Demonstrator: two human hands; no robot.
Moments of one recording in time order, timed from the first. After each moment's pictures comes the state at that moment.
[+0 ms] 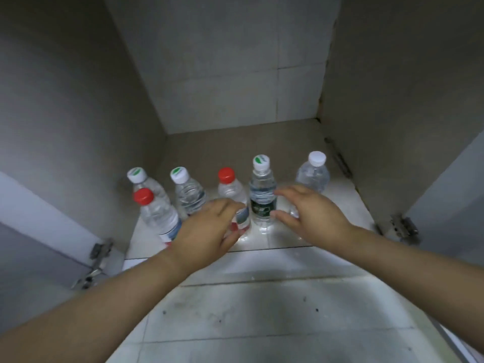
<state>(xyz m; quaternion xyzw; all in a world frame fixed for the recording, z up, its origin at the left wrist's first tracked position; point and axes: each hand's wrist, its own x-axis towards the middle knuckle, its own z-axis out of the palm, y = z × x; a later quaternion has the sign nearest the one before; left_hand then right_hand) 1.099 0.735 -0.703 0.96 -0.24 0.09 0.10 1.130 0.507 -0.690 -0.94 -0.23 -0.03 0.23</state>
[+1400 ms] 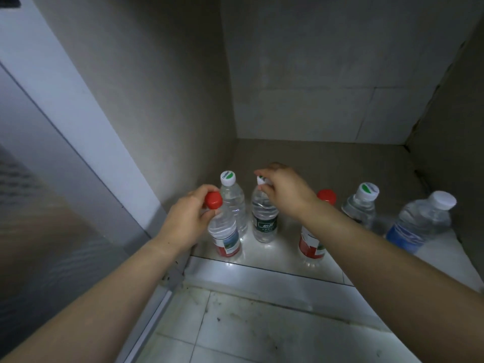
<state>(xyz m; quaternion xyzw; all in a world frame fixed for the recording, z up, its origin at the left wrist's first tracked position) 1.094 0.905 -0.676 0.96 0.07 0.11 0.25 1.203 0.719 -0.661 -0.90 -0.34 -0.01 0.26</state>
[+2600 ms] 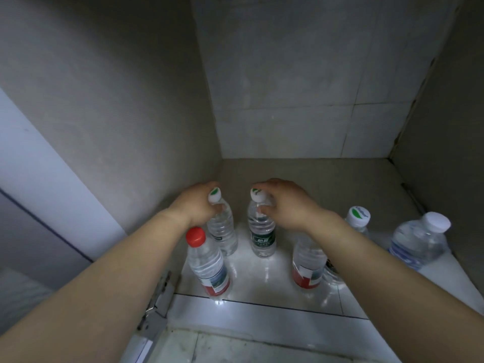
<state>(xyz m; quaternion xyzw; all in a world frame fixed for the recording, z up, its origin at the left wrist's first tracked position) 1.208 0.907 -0.661 0.98 0.06 0.00 0.19 1.245 0.698 -0.661 -0.92 -0.32 0.02 0.24</state>
